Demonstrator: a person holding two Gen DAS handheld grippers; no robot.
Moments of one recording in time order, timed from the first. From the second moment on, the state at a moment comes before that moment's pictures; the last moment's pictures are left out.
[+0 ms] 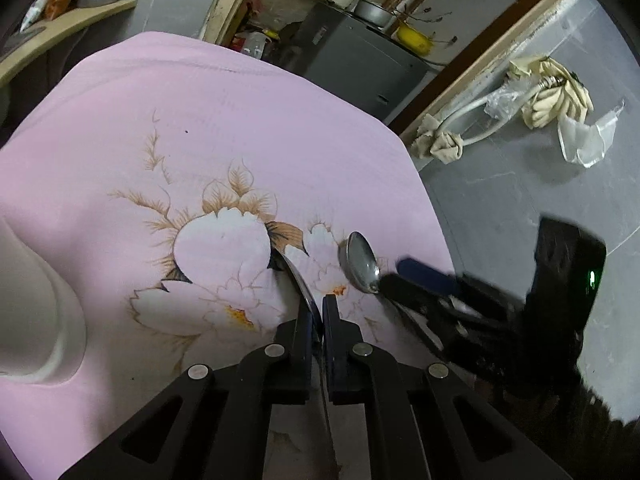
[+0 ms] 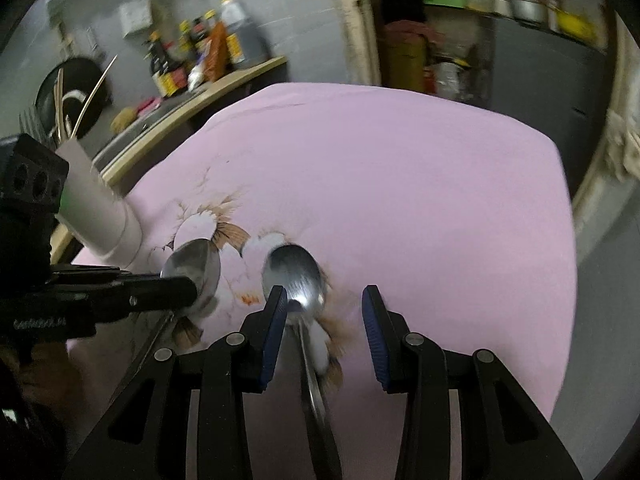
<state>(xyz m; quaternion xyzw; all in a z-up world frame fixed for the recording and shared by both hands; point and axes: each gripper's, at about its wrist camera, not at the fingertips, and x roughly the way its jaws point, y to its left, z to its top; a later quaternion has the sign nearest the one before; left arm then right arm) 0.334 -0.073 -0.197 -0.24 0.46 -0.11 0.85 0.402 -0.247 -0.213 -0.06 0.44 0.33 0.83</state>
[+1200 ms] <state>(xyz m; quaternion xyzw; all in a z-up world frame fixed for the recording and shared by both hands) 0.279 -0.072 -0.116 -0.16 0.38 -0.16 0.90 0.282 -0.271 -0.114 -0.02 0.33 0.19 0.92</state>
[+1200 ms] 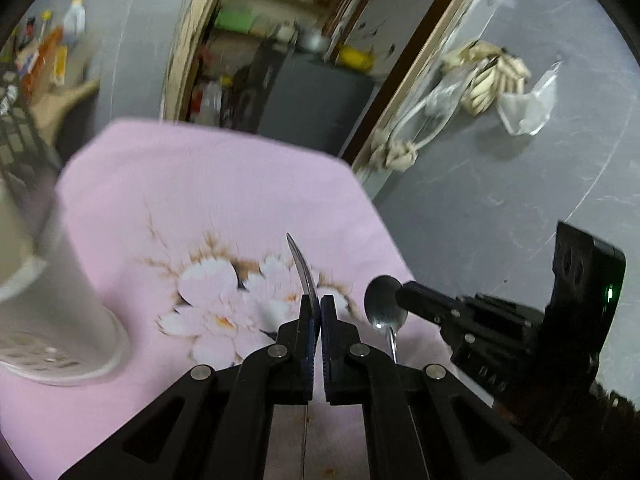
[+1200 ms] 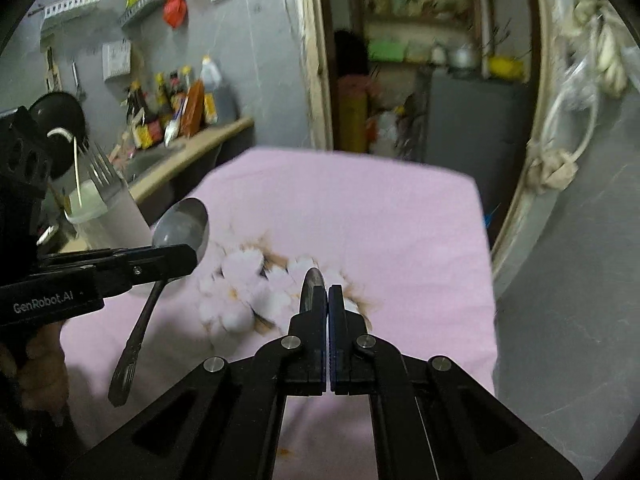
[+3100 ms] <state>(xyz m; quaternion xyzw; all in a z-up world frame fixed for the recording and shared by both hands) 0.270 0.189 -0.056 -0.26 0.16 0.02 0.95 0.267 -0.047 -0.015 -0.03 0.13 0.16 0.98</state>
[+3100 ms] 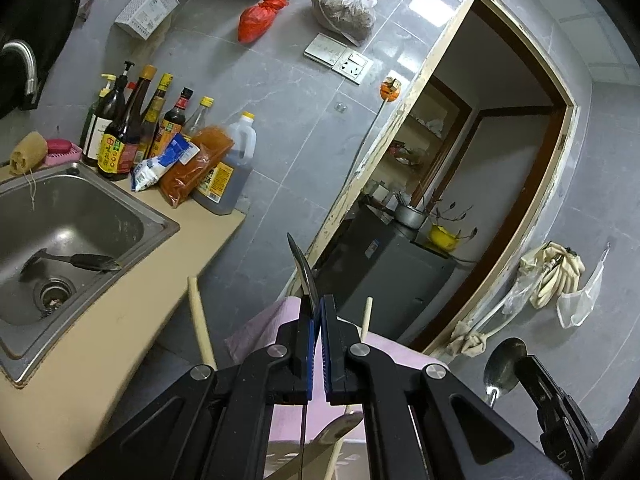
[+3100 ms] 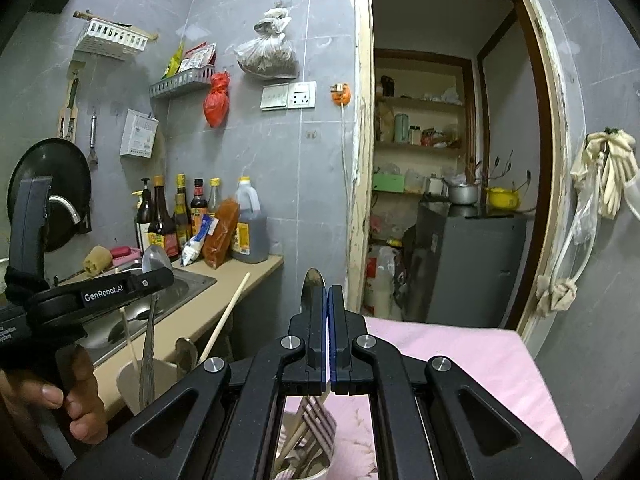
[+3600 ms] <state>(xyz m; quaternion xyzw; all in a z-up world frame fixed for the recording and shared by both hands) 0.256 0.180 -0.047 -0.21 0.20 0.00 0.96 0.257 -0.049 -0.025 -0.03 0.18 0.18 0.97</state>
